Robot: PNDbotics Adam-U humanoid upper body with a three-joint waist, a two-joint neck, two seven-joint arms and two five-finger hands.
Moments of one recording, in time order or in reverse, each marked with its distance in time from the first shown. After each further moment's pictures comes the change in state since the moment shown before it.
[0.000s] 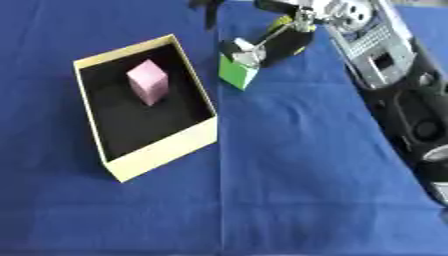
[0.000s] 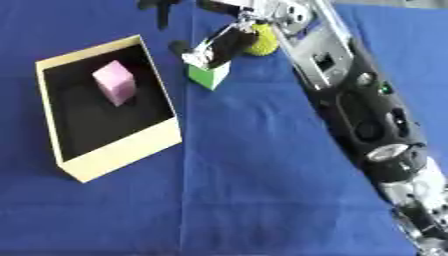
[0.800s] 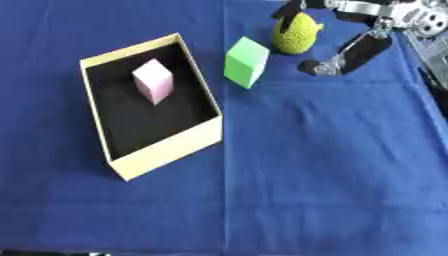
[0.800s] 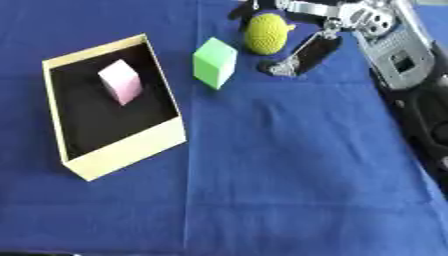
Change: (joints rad) left arm 0.005 0.000 0.005 0.000 -0.003 0.018 -0.006; right arm 0.039 -0.131 -0.052 0.188 0.001 -0.249 -0.043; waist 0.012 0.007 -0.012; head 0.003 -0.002
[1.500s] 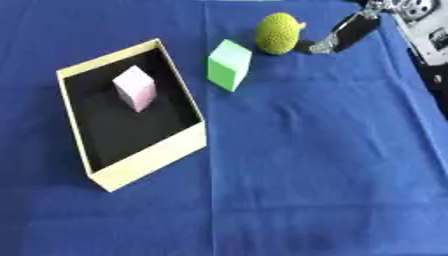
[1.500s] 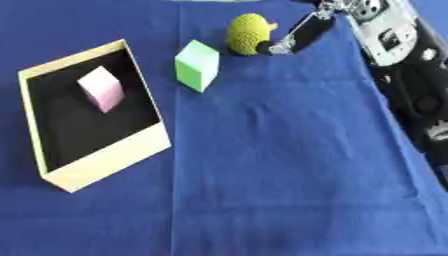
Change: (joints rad) left arm -0.007 0.035 -0.005 0.000 0.001 0.007 -0.007; right arm -0.116 -0.019 0.023 0.165 0.113 -0.109 -0.109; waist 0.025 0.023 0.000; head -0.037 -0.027
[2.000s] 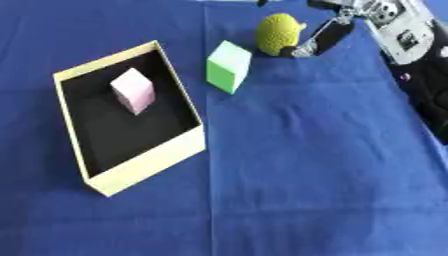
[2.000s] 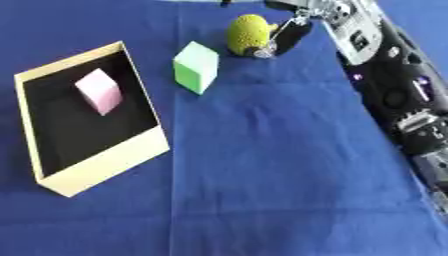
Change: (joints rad) left arm -0.015 0.000 -0.001 0.000 0.005 -0.002 -0.004; right arm -0.076 0.081 0.022 0.149 0.094 -0.034 -0.034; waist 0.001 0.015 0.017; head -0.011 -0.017
